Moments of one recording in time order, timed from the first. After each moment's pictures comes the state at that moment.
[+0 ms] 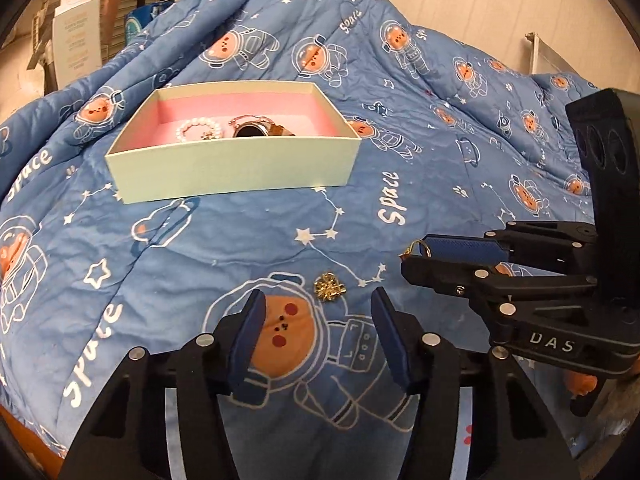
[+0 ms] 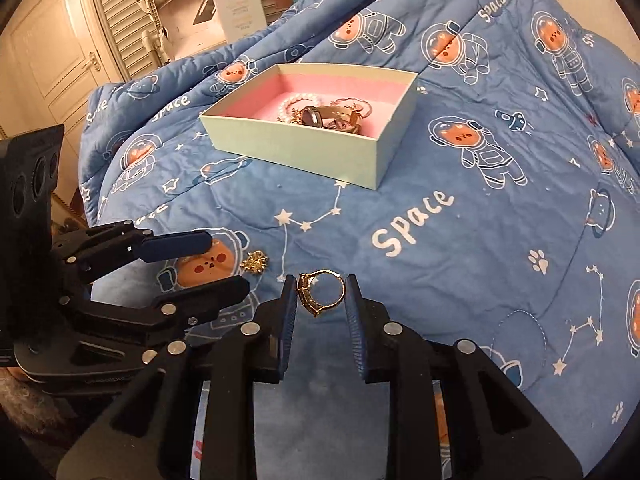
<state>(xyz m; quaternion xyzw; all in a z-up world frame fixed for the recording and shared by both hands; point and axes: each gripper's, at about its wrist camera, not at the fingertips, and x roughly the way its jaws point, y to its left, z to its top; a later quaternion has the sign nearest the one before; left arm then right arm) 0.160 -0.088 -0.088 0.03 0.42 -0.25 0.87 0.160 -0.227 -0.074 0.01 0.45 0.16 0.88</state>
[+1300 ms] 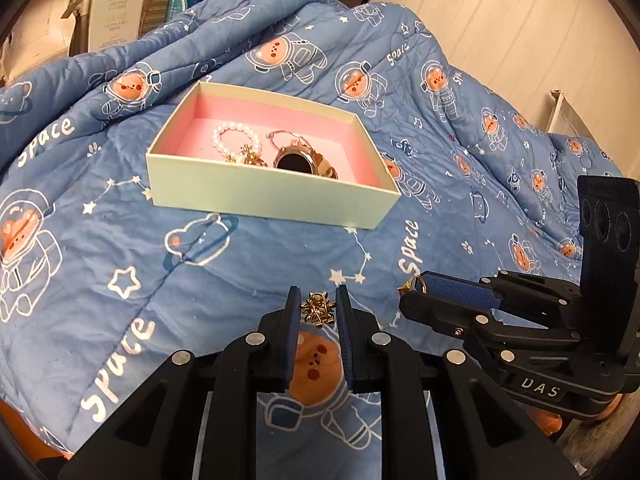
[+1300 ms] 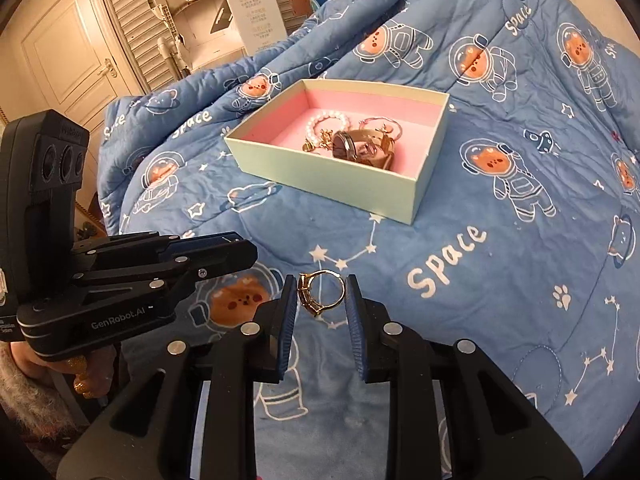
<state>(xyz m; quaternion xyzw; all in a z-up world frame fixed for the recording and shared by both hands) 0.187 -0.046 -0.064 -0.08 0.43 -0.23 0.87 0.184 -0.207 -0.049 0.03 0.44 0.21 0.87</state>
